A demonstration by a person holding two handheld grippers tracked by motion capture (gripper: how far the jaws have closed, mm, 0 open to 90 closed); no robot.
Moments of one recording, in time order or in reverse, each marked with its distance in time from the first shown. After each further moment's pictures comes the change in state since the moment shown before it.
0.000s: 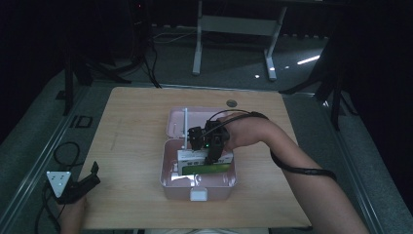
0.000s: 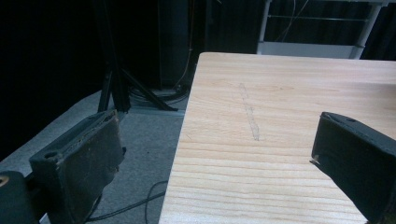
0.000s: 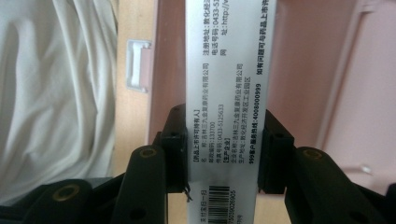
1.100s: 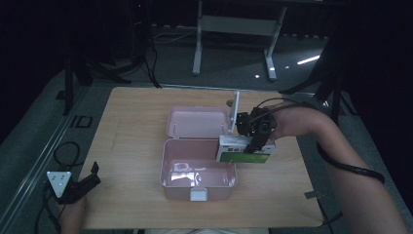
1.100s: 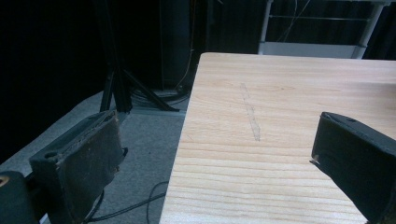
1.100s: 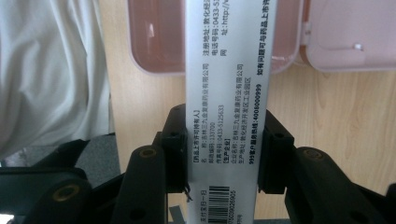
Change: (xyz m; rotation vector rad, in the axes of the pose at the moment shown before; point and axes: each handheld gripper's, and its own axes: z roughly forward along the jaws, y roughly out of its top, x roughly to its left) left arm -0.001 0.000 0.000 -0.002 0.008 0.001; right arm -0.005 -0.099 -0.037 0.023 -0.024 0.138
